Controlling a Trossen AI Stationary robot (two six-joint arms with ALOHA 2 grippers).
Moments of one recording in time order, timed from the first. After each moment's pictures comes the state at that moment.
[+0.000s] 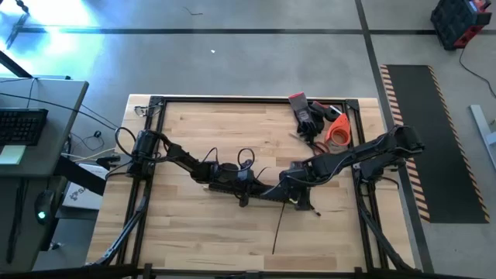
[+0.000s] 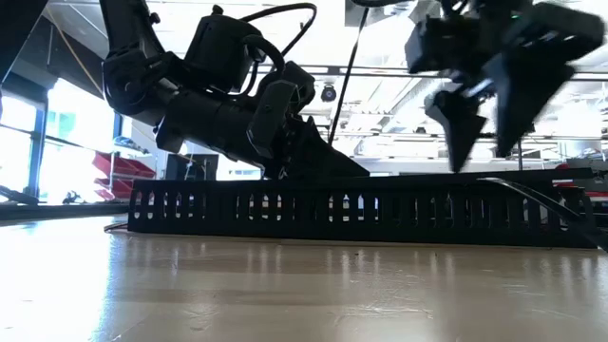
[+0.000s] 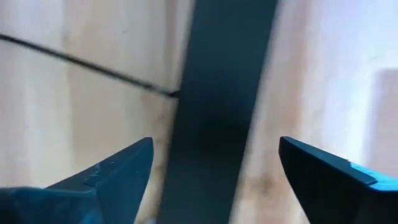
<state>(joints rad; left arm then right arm) -0.12 2.07 0.78 0.89 -0.01 -0.15 0.25 1.58 1.05 -0.78 -0.05 0.20</state>
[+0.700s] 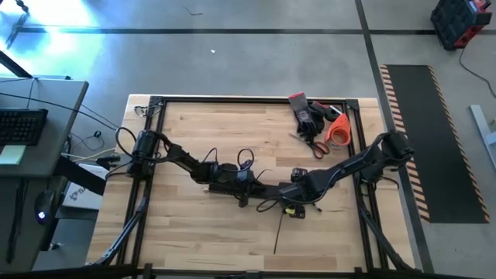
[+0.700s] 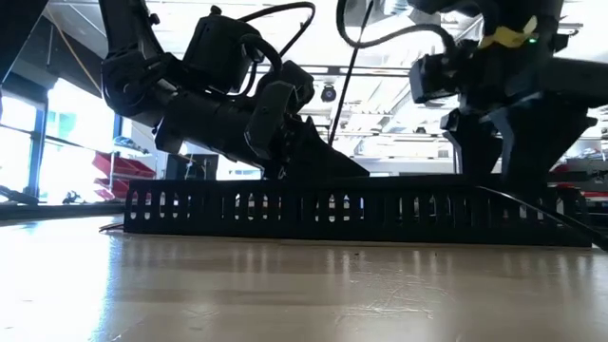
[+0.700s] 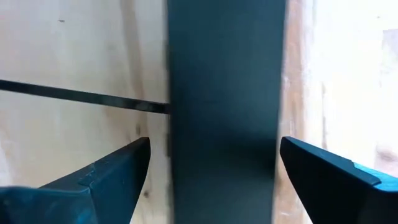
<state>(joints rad) -0.13 2.08 0.78 0.90 -0.01 -0.13 0.36 1.72 1.07 -0.79 0.14 0.45</state>
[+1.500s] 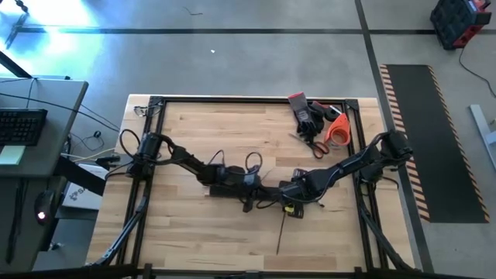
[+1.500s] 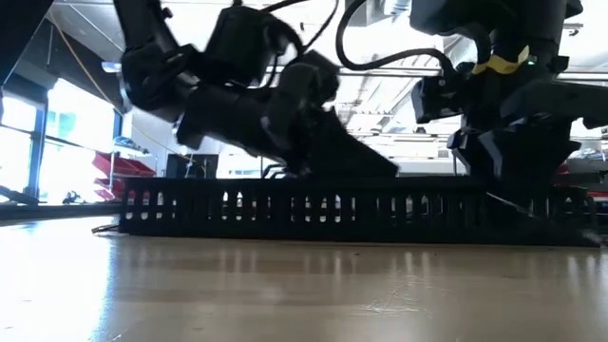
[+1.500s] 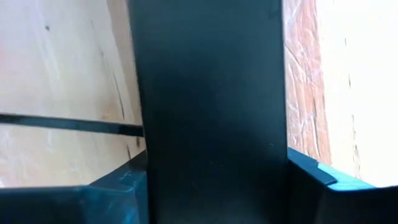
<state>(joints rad) -0.15 2.09 0.92 0.85 0.08 -0.13 0.34 1.72 0.99 -0.67 0.10 0.51</state>
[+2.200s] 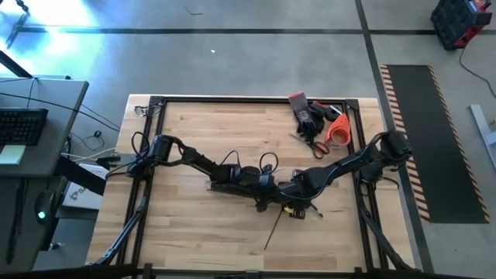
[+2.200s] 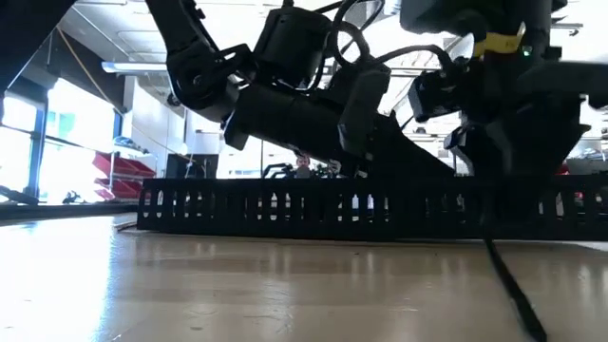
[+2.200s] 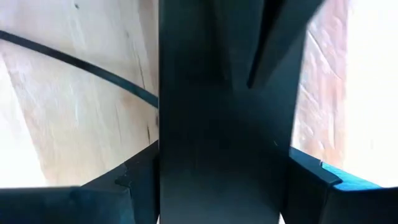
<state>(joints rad) -0.11 2.24 1.14 0.69 0.05 -0.11 0.33 1.72 1.03 -0.76 -0.02 0.45</state>
